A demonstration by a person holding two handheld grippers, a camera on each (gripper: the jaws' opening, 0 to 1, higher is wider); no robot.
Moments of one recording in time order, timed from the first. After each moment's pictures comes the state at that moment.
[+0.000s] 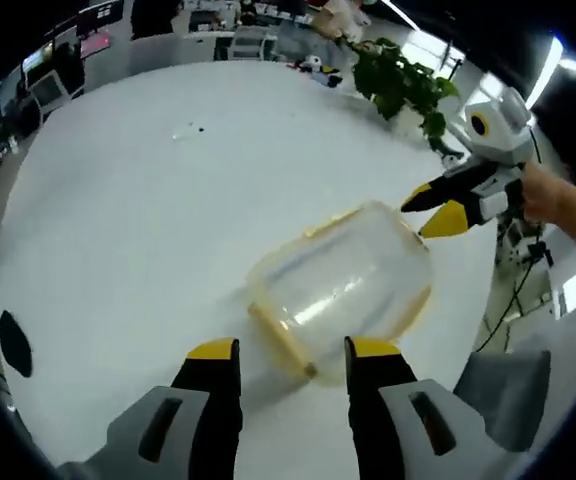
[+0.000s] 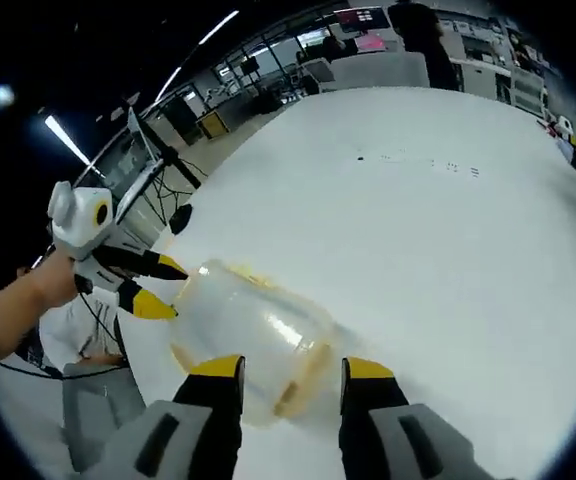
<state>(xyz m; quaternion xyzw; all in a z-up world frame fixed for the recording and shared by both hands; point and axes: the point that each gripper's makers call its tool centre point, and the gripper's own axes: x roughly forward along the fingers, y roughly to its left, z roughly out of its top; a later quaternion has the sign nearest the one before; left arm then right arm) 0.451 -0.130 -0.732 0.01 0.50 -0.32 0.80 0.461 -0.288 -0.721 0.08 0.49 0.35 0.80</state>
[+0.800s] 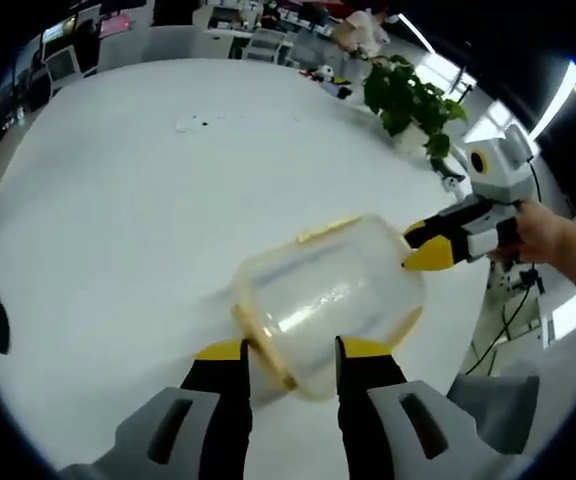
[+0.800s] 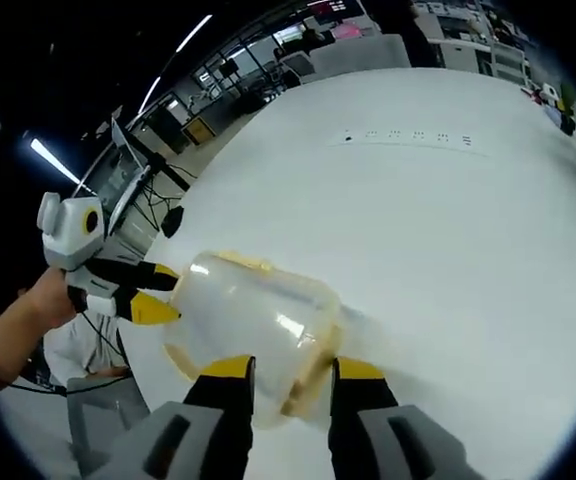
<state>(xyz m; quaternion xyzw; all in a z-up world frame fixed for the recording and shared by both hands) 0.447 -0.141 -0.736 -0.02 0.50 -0.31 0.80 0.451 -0.281 -0.738 0.09 0.51 0.33 0.79</state>
